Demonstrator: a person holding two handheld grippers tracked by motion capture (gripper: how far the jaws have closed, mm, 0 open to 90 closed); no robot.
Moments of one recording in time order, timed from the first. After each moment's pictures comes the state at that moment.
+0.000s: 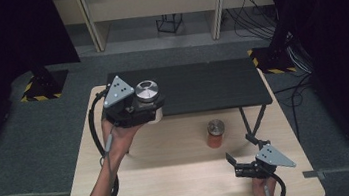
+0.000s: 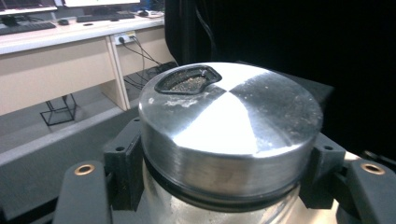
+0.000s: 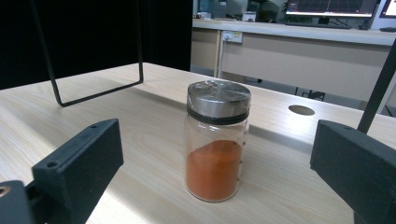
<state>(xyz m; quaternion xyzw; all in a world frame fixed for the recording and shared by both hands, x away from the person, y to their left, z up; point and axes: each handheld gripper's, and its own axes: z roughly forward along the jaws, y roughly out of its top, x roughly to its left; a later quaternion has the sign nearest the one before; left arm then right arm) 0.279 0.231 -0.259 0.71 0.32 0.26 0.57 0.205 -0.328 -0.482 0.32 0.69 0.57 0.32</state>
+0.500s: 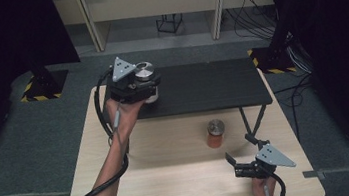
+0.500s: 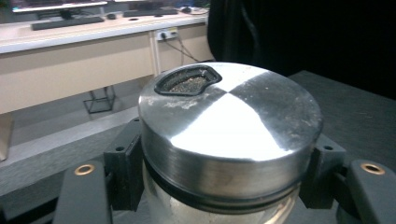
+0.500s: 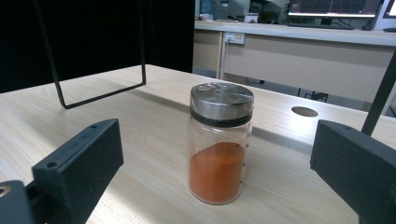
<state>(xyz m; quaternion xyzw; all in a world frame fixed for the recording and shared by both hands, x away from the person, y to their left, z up) 0.324 0.211 -0.260 0.69 0.39 0.30 0.54 0.206 -0.329 -0.483 0.31 0.69 0.58 0.32</state>
